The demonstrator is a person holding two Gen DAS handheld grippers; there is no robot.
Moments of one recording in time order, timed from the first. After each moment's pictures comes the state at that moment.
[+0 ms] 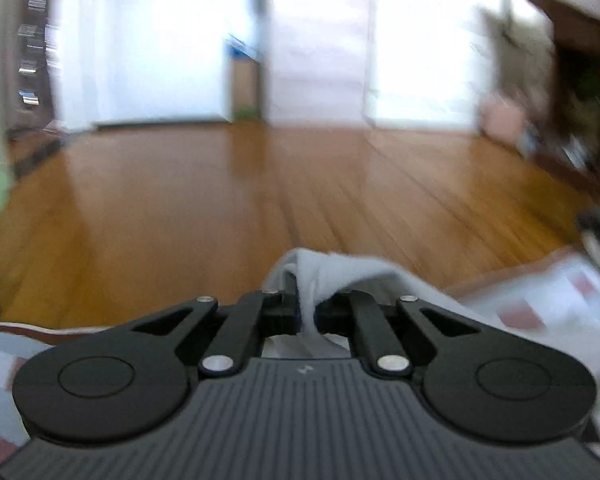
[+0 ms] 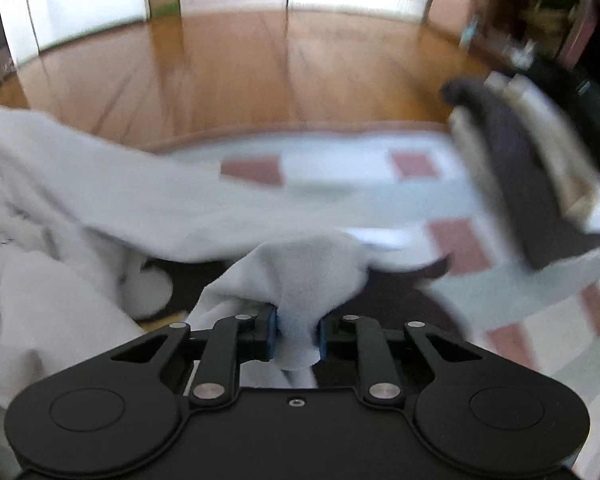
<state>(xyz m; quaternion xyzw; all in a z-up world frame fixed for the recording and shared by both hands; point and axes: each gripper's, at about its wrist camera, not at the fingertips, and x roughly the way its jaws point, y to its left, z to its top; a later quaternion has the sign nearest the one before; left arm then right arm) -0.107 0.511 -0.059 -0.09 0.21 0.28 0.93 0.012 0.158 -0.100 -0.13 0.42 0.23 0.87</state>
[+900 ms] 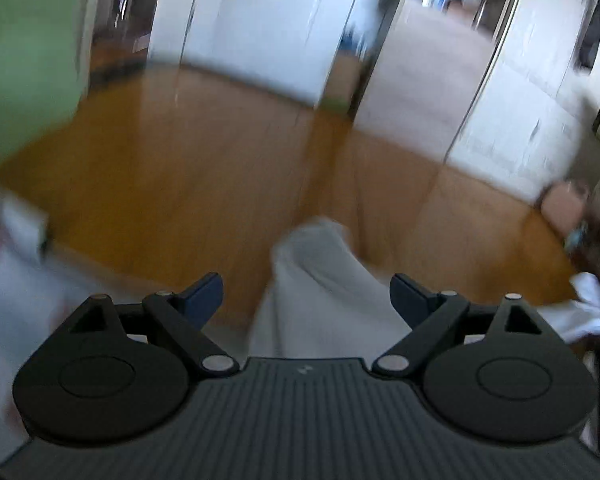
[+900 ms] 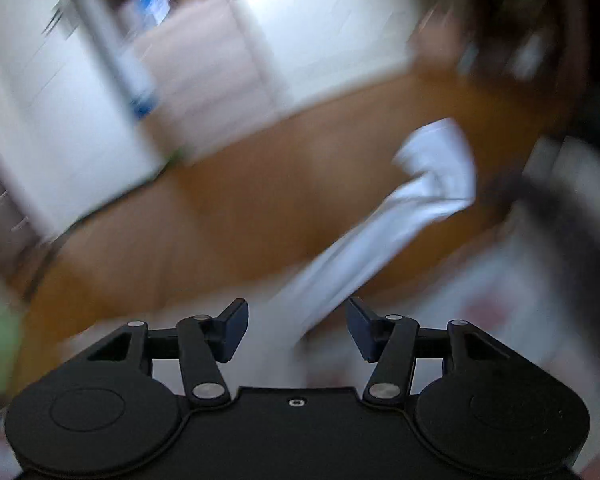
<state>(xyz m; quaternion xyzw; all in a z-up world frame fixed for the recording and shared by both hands) -0.165 0.559 -0.042 -0.26 0.26 0.33 0.87 0.139 0.184 -0.055 0.10 0.38 0.29 0.87</state>
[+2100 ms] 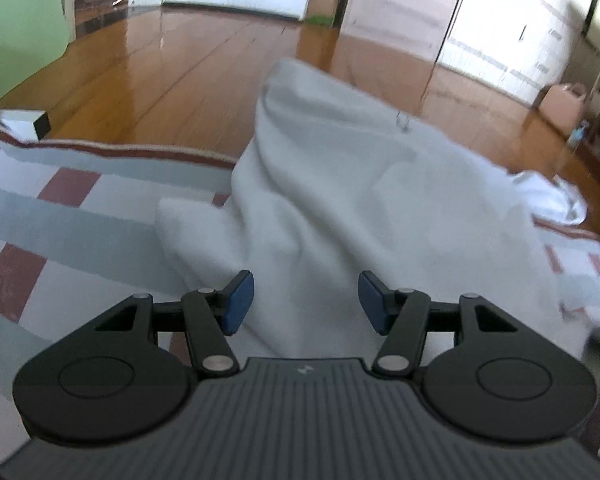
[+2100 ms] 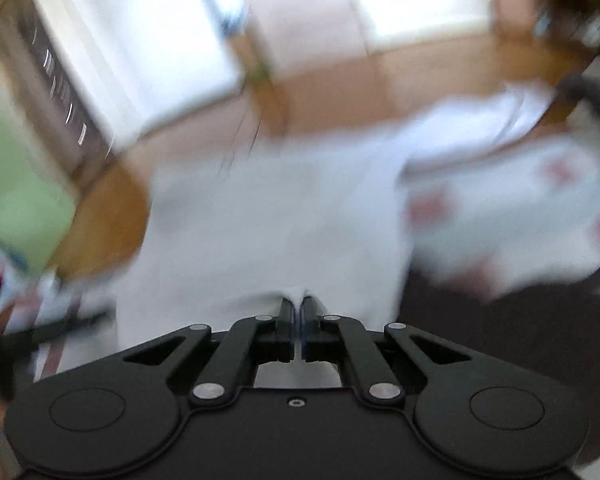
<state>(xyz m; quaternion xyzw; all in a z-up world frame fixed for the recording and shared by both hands) -0.180 0.498 -0.087 -0.22 0.31 0.28 0.88 -0.007 0.201 -0.101 0.05 0.37 0.36 0.85</state>
